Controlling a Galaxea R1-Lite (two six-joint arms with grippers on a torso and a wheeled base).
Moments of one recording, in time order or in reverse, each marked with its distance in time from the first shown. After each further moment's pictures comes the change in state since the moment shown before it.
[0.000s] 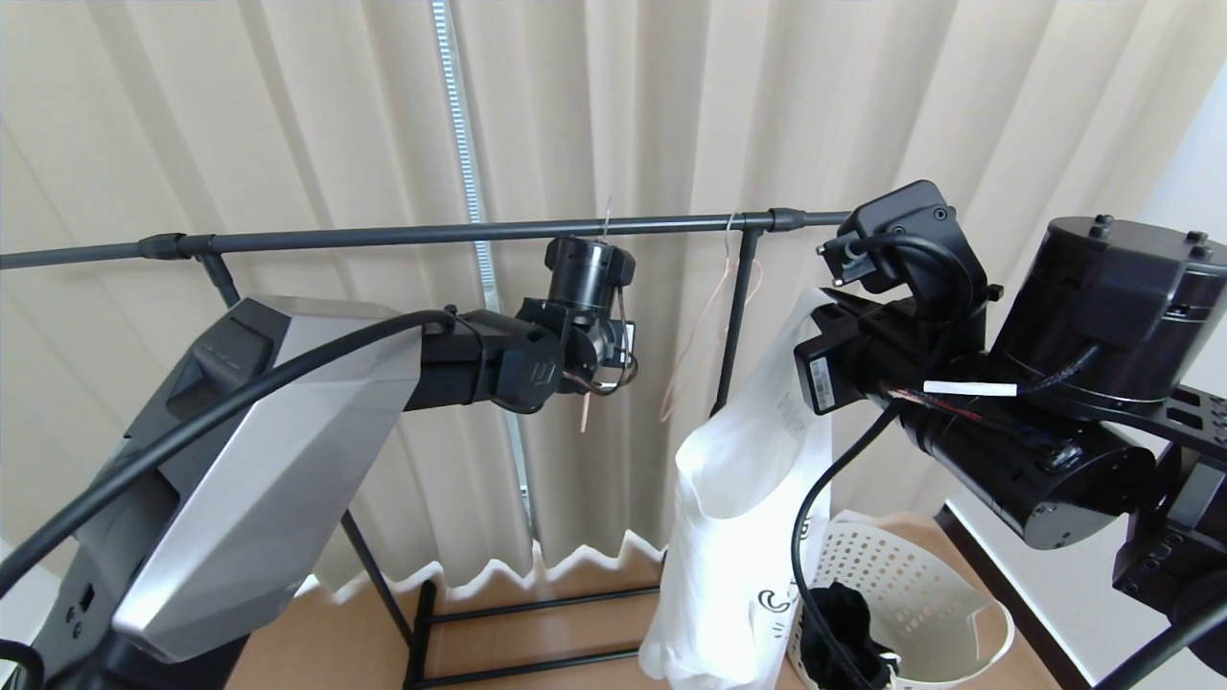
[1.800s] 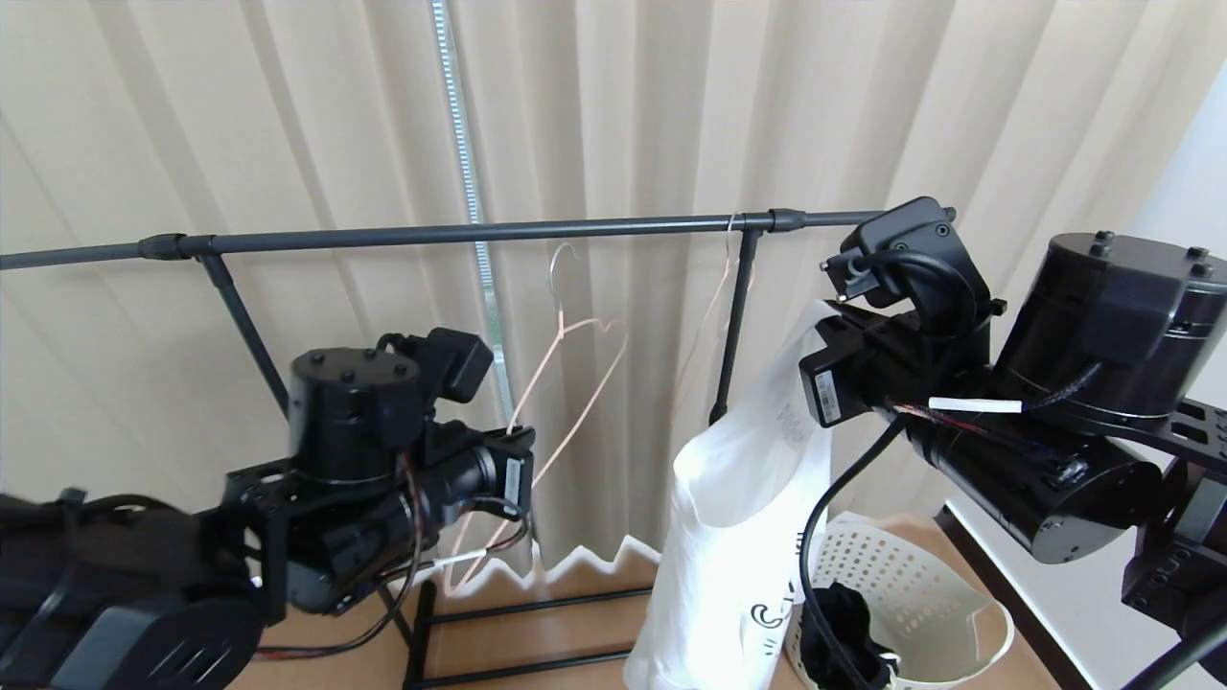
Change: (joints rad) left arm -0.026 -0.677 1.290 -0.687 -0.293 0.054; right arm -0.002 -0.007 0.032 0.000 -0.003 0.002
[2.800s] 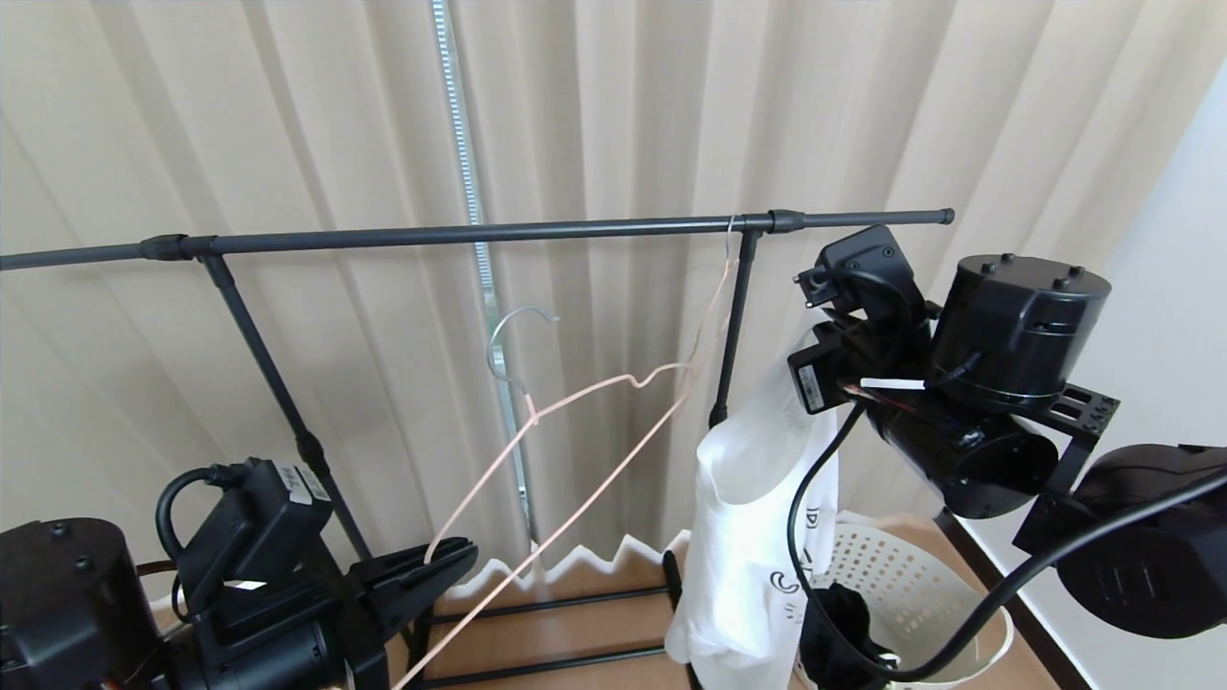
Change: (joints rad) left arm 0.076 -0.240 0.542 -0.435 -0.405 0.107; right arm -0.115 0.132 -0.035 -0.074 0.001 -0.016
